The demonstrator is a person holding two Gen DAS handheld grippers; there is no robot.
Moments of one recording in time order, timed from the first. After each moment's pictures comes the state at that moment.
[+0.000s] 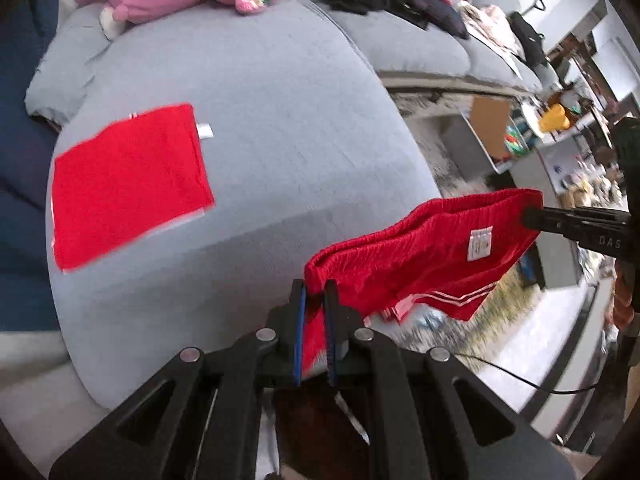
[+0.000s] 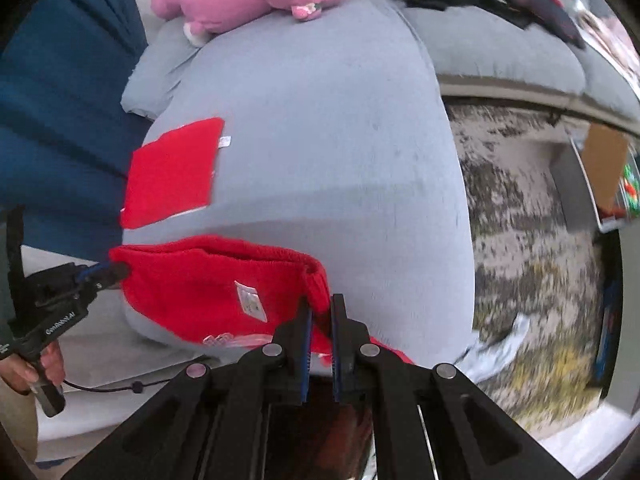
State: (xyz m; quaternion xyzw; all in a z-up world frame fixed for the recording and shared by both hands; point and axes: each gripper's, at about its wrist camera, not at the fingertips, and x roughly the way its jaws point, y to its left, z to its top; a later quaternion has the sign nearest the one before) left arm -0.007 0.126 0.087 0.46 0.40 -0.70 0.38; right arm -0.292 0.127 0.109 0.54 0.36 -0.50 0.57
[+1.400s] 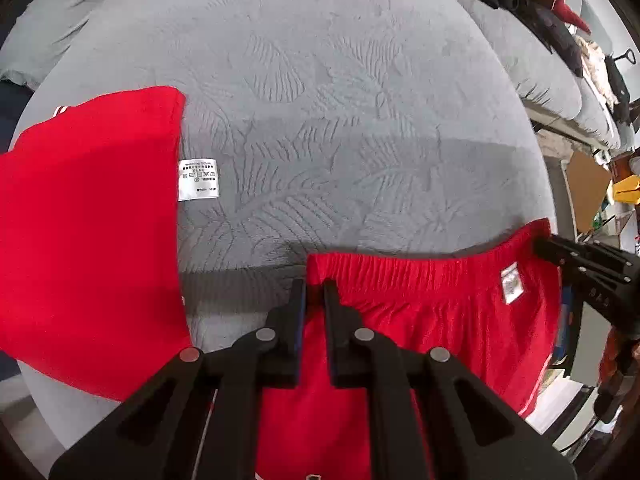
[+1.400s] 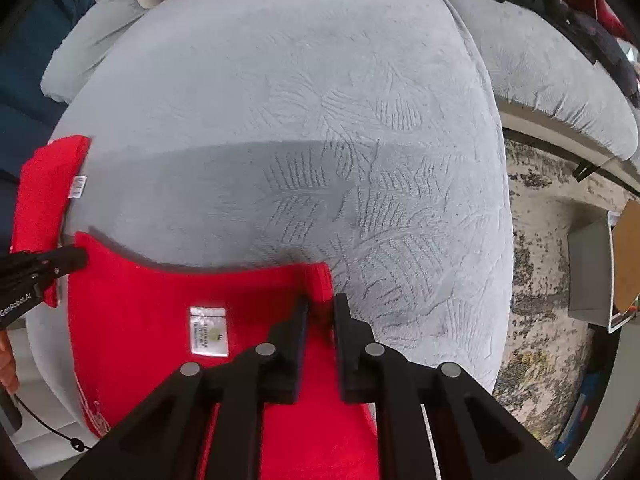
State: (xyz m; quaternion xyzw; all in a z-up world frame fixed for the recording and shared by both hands) left arm -0.050 -0.066 -0.106 0.47 0.46 -0.61 0.44; right arm -0.316 -0.089 -0.102 0.49 0.44 -0.50 0.56
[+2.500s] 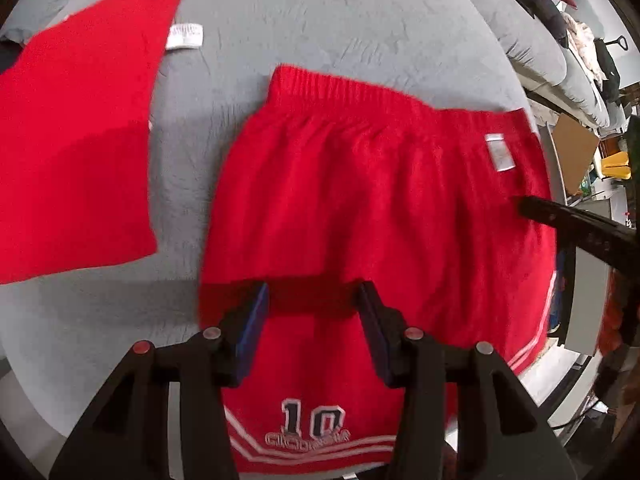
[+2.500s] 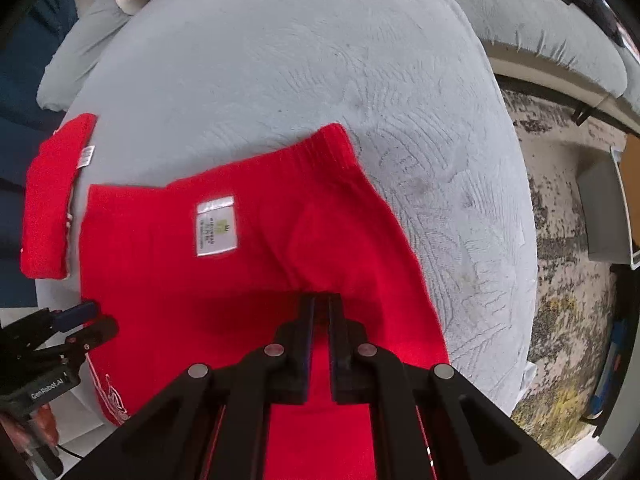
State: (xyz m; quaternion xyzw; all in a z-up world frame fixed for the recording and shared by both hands) left arm -0.055 0.051 -0.117 0.49 0.48 -0.60 0.40; right arm -0.320 -0.023 -0.106 0.55 0.41 -0.50 0.53
